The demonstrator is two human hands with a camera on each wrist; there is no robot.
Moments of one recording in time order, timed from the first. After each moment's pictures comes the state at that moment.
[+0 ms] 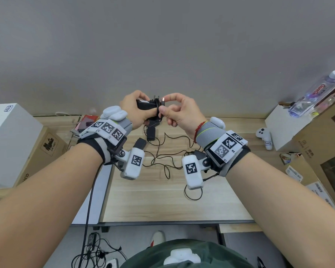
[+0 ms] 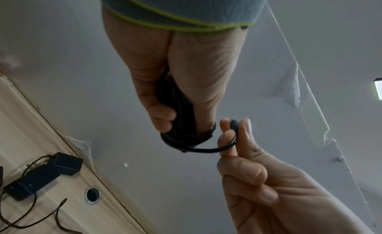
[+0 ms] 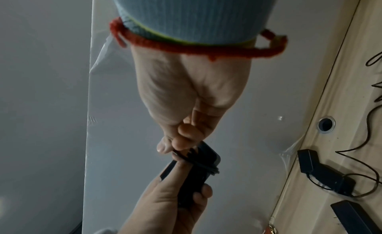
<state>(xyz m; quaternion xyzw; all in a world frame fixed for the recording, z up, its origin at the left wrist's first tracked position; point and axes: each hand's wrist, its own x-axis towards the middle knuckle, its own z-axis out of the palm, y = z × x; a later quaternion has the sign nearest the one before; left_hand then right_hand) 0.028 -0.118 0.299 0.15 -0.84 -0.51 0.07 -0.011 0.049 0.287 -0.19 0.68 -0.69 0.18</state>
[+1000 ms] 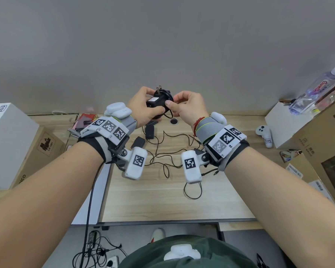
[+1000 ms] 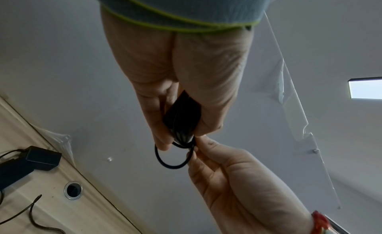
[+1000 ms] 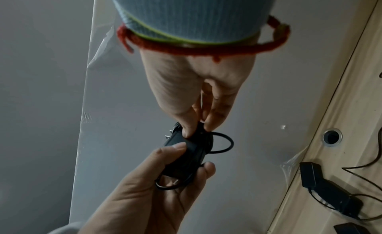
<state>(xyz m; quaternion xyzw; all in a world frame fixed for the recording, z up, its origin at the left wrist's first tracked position) 0.015 -0.098 0.300 0.11 -0.79 -0.60 0.01 -0.041 0.051 0.279 -0.07 0.77 -0.62 0.09</state>
